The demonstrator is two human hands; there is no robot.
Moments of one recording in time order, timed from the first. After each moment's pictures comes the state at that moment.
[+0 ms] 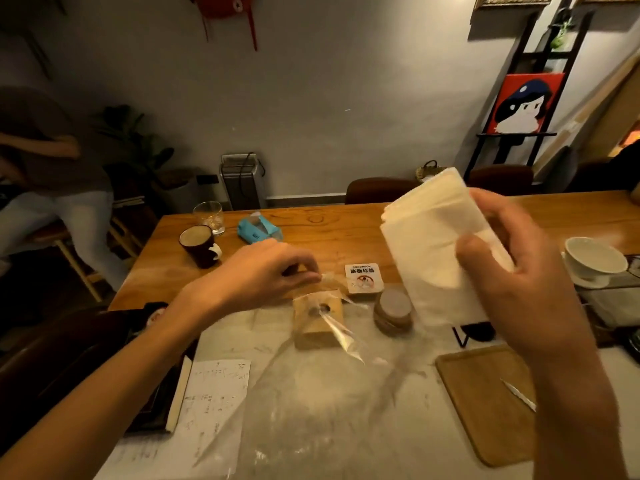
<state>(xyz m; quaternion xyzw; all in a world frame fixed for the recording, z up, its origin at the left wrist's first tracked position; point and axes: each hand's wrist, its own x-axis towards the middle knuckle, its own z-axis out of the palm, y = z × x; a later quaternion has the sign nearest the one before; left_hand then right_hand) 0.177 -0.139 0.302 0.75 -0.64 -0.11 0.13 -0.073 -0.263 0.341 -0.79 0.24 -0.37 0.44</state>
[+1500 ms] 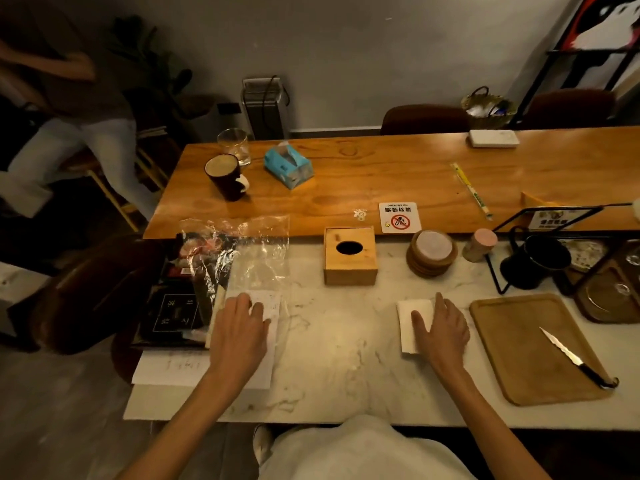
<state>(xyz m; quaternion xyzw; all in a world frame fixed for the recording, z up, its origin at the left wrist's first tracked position) 0.168 -0.004 0.061 0.90 -0.42 0.05 -0.02 -0.052 -0.284 -0.032 -0.81 0.53 -0.06 0.26</state>
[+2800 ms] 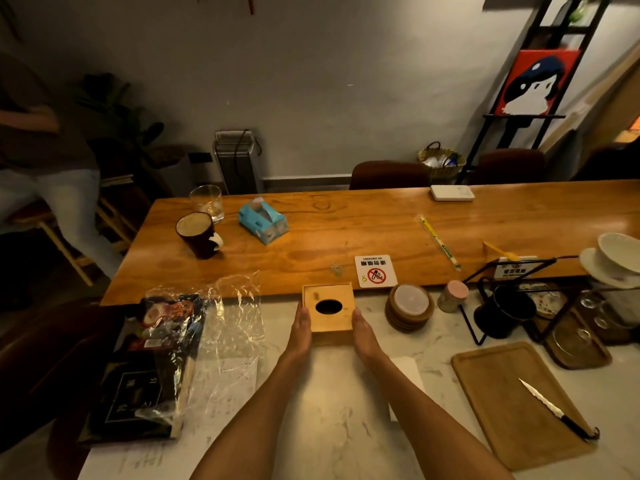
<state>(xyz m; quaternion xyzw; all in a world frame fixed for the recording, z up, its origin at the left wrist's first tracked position) 0.211 -0.204 -0.042 0.74 -0.15 -0.36 0.56 0.094 -0.295 -0.005 -0.61 0.42 -0.10 0.67</state>
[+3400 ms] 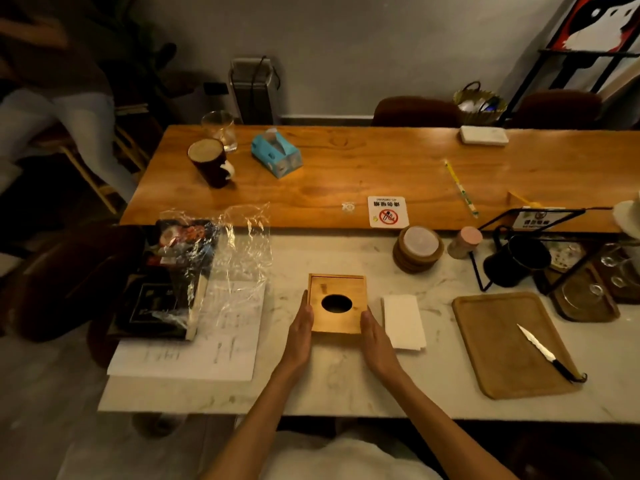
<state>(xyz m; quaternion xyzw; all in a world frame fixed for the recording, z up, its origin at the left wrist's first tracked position) 0.095 -0.099 -0.024 0.70 -0.10 -0.37 0.60 -0.018 -0.209 -0.007 -0.68 0.40 -0.06 0.62</state>
